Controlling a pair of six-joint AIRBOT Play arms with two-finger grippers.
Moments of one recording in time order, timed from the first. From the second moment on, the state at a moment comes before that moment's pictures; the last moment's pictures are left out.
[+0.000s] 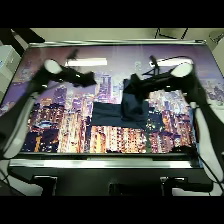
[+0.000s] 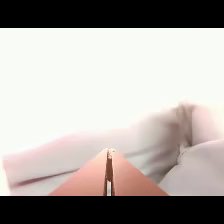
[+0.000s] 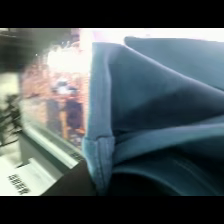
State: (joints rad) left arm -0.23 -1.76 1.82 0.96 -1.11 -1.58; right arm 0.18 -1.54 1.49 -0.64 1.22 1.62
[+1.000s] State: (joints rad) left arm -0.02 -1.43 1.82 1.12 -1.21 -1.51; right arm -0.10 -1.69 1.38 -0.85 1.36 1.63
